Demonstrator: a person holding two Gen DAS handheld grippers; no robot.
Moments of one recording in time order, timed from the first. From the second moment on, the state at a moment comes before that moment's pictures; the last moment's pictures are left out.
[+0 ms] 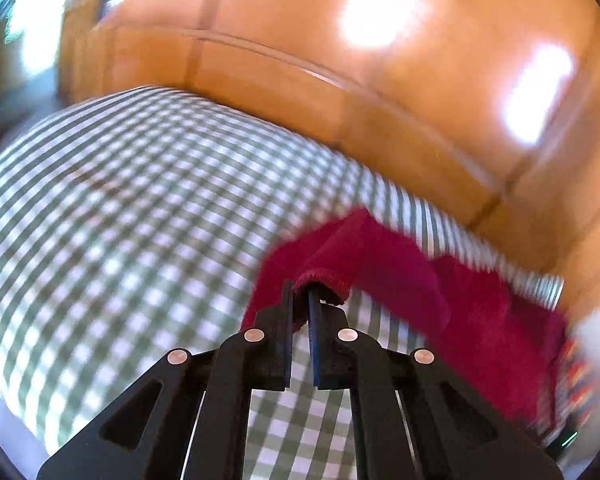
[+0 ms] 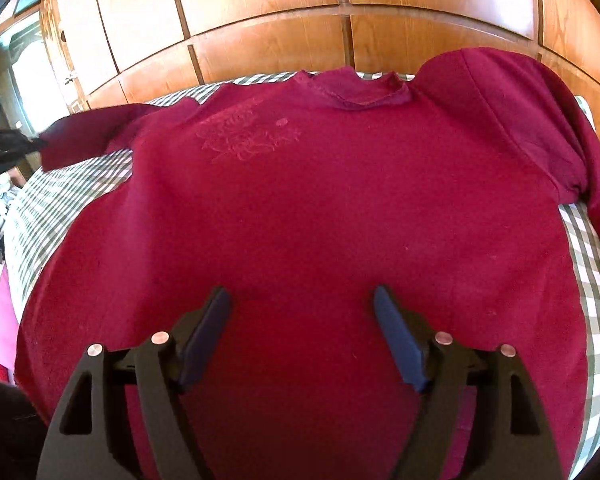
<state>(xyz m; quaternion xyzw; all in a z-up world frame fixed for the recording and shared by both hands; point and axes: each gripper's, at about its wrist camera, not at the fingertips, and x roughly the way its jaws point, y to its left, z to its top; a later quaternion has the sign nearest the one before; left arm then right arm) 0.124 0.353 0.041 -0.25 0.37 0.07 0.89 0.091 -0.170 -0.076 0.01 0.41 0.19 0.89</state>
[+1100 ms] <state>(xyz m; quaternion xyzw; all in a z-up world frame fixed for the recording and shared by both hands) 0.142 0.422 -0.005 -0.21 0.41 0.27 0.85 0.090 -0.174 -0.069 0.00 0.42 0.18 0.89</state>
